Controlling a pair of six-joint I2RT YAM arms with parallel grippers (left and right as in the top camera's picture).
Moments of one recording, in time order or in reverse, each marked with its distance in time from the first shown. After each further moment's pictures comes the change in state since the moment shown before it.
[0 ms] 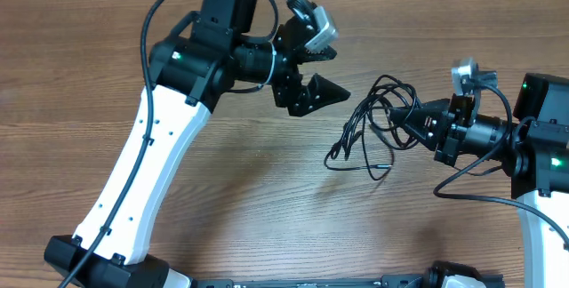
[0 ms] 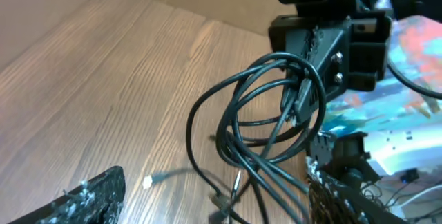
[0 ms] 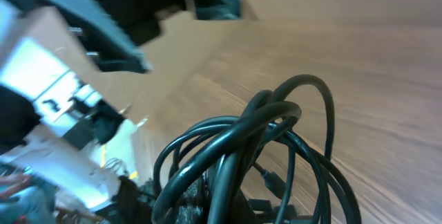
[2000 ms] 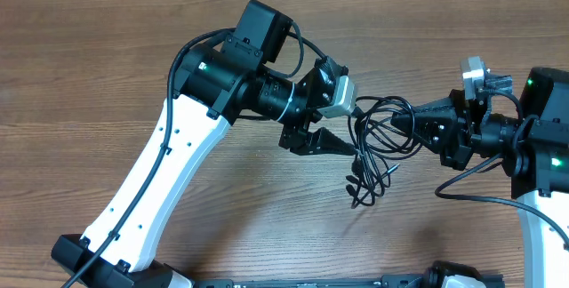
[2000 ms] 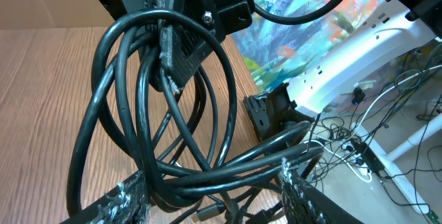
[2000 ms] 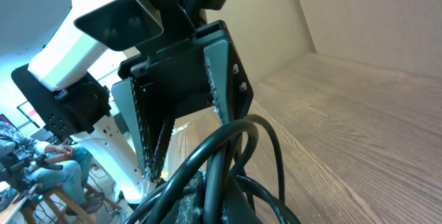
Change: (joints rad) left arm -0.119 0.000 0.000 -0.292 0.139 0.486; right arm 0.000 0.000 0.000 0.089 -0.210 -0.027
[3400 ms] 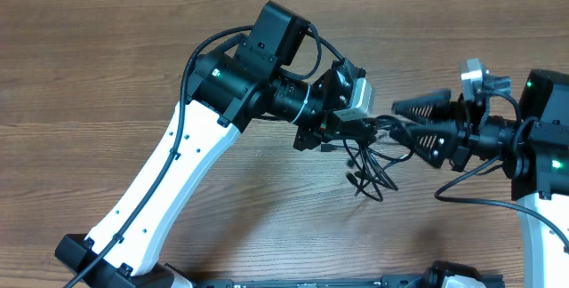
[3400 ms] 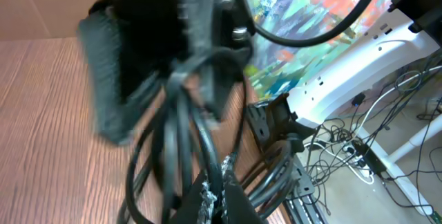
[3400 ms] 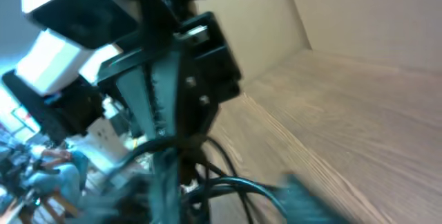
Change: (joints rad) left arm -0.059 0.000 0.000 0.109 -0.015 -0.102; right arm 0.001 -0.009 0.000 -0.030 0.045 0.011
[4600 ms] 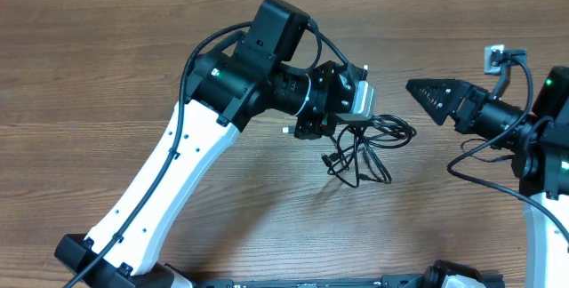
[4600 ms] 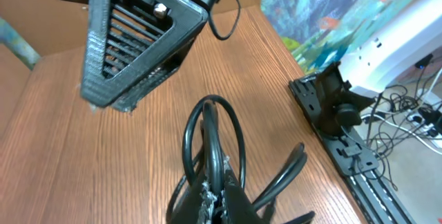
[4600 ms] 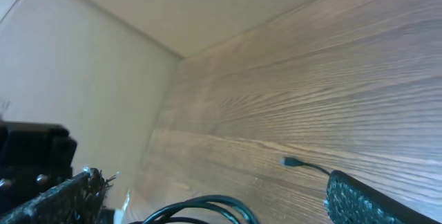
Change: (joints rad) left arm 0.010 0.000 0.000 0.078 -0.129 0.119; right arm -0.074 0.000 0.000 0.101 0.494 0.606
